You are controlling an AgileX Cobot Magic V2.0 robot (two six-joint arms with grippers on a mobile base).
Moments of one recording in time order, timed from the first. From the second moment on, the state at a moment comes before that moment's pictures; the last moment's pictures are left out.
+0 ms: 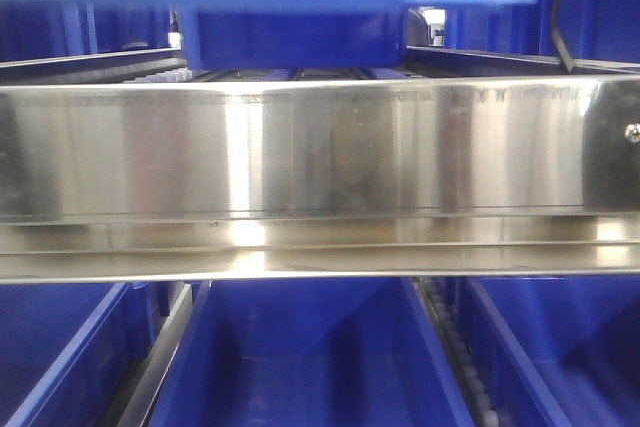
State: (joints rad) left arm -0.19 1.86 -2.34 -0.04 1.30 -0.14; right arm 0.20 1.88 -2.28 0.15 1.24 0.05
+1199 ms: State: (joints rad) left arm -0.19 1.84 -2.37 -0.02 1.30 -0.14; right arm 0.19 1.84 -2.28 0.20 1.12 0.06
